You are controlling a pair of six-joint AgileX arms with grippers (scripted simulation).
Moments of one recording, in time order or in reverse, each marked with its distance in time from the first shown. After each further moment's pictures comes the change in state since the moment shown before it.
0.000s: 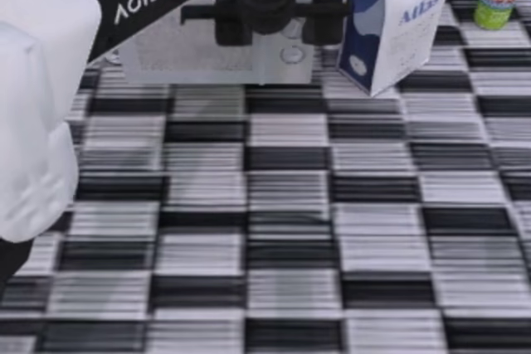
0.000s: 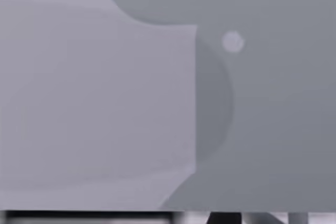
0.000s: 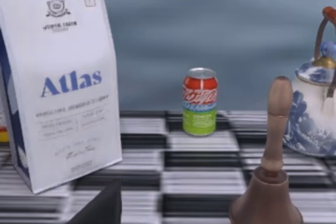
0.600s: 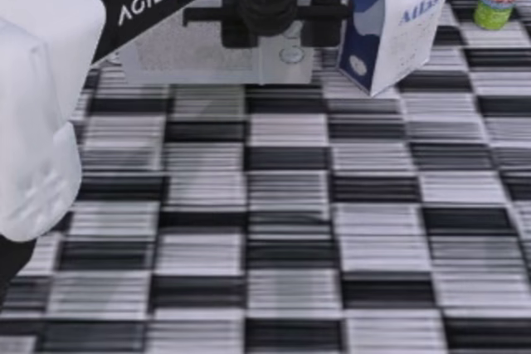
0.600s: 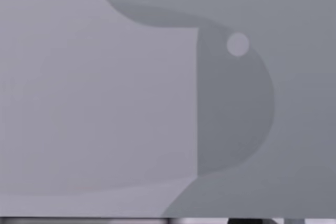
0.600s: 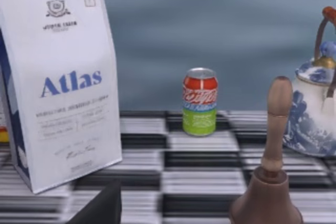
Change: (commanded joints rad) left arm 0.000 0.000 0.000 0.000 0.000 0.000; right arm 0.000 0.000 0.000 0.000 0.000 0.000
